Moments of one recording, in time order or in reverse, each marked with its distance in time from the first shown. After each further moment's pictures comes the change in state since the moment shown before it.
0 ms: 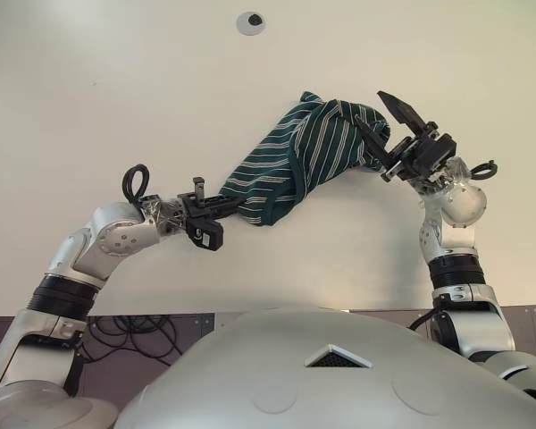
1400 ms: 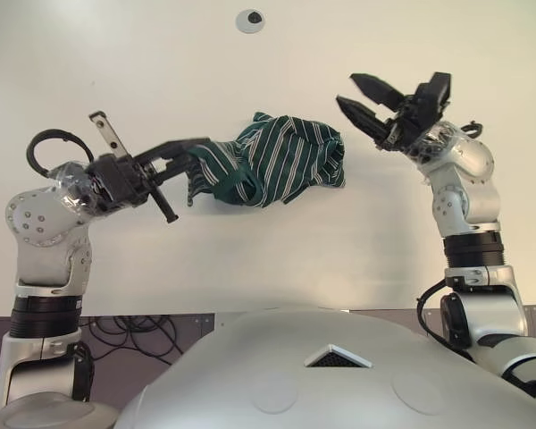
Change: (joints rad) left arm 0.096 -0.077 0.362 -0.262 -0.881 0.304 -0.453; right arm -0.149 -0.086 0.042 -0.221 0.234 0.877 0.149
